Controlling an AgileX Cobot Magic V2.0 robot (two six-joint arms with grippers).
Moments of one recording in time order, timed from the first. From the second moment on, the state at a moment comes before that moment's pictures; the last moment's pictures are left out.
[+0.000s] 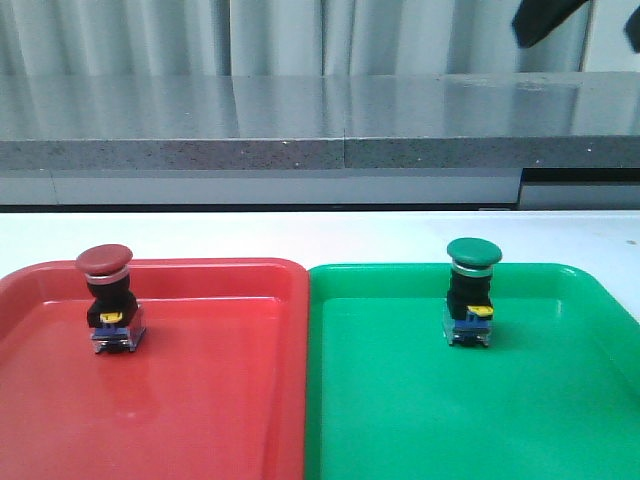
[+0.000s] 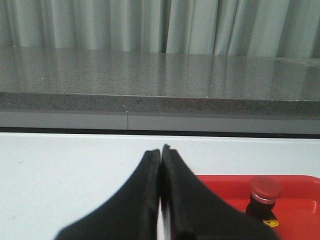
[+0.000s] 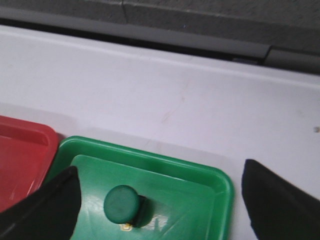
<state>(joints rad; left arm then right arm) -0.06 -0.01 0.00 0.02 0.08 -0.08 0.27 1.19 -0.97 -0.04 0.51 0.17</state>
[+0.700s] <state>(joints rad) -0.06 -0.01 0.00 0.02 0.08 -0.08 0.17 0.55 -0.62 -0.10 0.53 0.17</state>
